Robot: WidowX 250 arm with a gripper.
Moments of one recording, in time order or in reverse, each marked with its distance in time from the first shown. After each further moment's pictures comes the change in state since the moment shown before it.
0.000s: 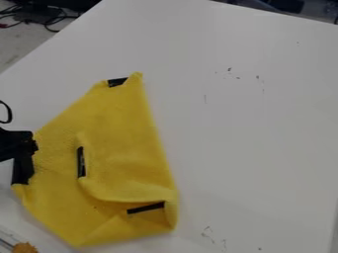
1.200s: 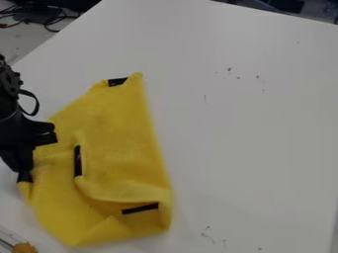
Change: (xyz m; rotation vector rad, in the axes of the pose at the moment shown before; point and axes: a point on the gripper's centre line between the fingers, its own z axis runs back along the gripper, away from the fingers) arm 0.006 -0.029 0.005 0.066 0.012 -0.095
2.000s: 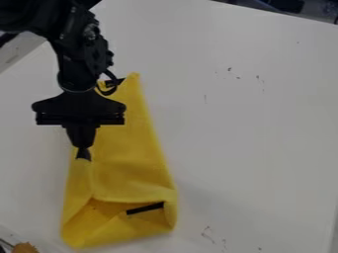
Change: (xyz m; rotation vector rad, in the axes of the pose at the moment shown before) arm -0.014 -0.095 0.053 0.037 -0.101 -0.183
